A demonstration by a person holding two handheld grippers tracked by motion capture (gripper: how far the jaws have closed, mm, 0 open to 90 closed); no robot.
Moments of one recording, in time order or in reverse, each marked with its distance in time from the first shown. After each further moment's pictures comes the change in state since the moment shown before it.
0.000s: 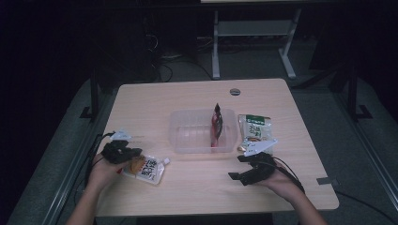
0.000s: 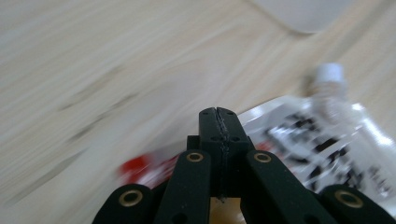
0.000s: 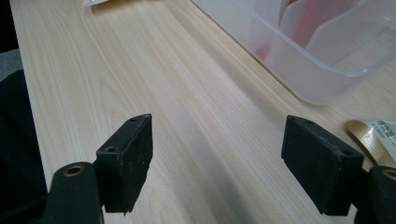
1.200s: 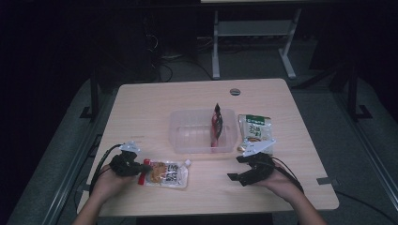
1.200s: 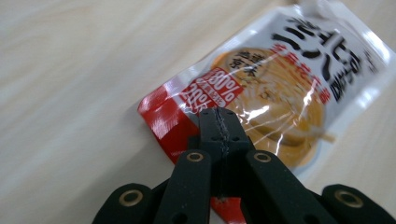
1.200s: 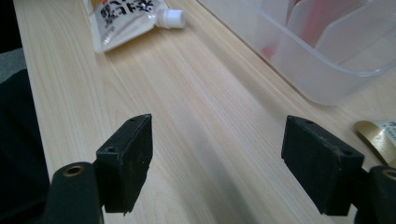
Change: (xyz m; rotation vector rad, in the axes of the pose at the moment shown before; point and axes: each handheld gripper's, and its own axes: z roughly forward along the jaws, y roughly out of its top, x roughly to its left) left arm -0.057 -0.004 0.024 0.100 -0.222 -0.006; right arm 0.003 0.002 0.003 0.010 0.016 0.009
